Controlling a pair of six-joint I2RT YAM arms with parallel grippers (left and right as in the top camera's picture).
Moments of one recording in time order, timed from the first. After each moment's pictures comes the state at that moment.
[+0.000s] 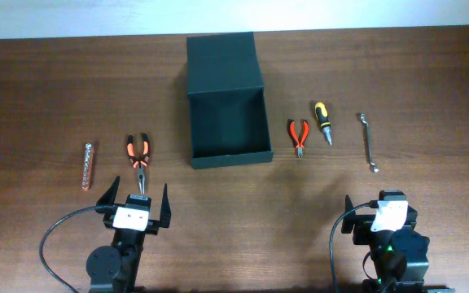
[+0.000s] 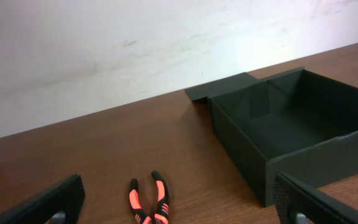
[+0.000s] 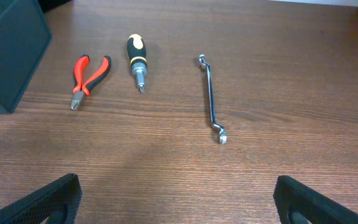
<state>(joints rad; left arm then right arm) 0.00 0.01 0.02 -0.07 0.12 0.22 -0.01 0.02 0.16 -0.58 0.06 -0.05</state>
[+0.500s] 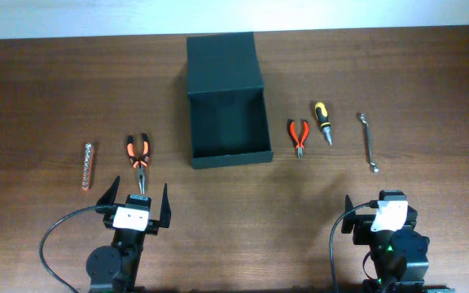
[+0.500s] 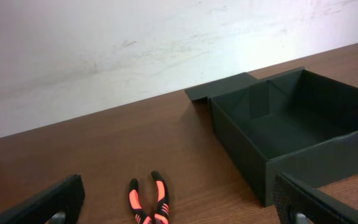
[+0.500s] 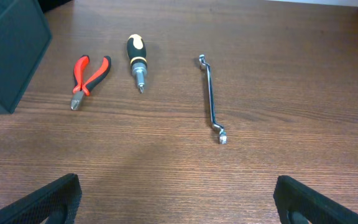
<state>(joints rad) 0.00 0.01 0.02 -0.07 0.12 0.22 -0.01 0.02 0.16 -0.58 0.06 -0.05</state>
